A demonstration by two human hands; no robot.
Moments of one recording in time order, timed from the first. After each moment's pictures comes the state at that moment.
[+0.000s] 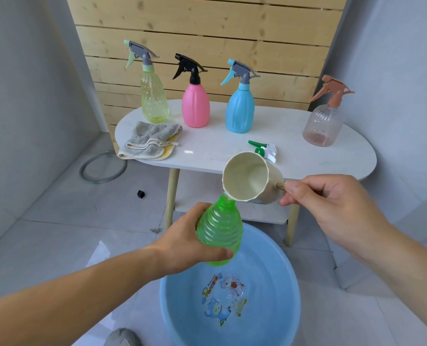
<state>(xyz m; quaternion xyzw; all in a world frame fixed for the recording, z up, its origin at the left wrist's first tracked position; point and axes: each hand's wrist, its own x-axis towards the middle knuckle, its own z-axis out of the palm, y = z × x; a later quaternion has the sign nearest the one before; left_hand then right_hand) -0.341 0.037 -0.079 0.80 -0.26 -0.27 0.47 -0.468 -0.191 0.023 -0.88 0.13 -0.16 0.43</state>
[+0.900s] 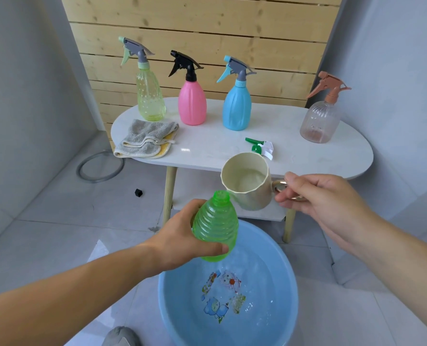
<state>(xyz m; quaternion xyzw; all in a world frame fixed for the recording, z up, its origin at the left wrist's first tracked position) -0.338 0.037 -0.079 0.79 -0.25 -0.27 0.49 -0.453 -0.202 0.005 -0.73 0.21 -0.13 0.64</state>
